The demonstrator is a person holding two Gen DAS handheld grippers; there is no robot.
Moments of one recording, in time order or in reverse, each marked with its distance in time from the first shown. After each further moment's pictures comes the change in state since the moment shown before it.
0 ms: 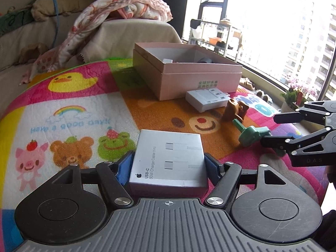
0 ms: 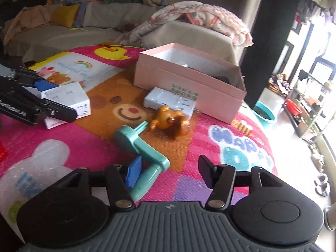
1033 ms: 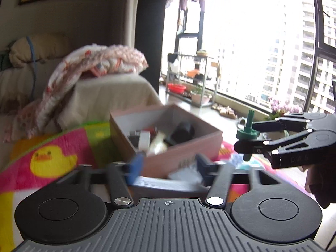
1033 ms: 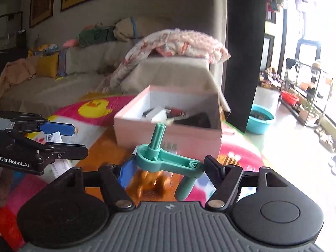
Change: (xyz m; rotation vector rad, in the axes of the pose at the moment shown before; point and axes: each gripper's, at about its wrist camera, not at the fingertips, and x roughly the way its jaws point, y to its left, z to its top) left arm -0.001 -0.015 0.107 0.113 -0.234 -0.088; right arm -0.014 -0.052 0.068 0.193 -0.209 0.013
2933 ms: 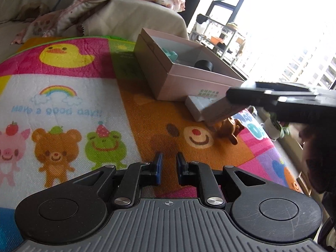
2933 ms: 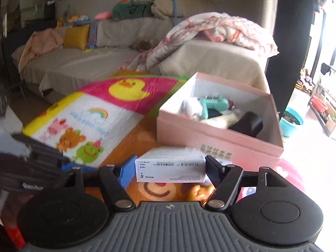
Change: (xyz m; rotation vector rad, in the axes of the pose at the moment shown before) left arm -0.001 0.032 -0.090 -0.359 0.298 -0.025; right arm 0.041 0.048 0.016 -0.092 0.154 0.168
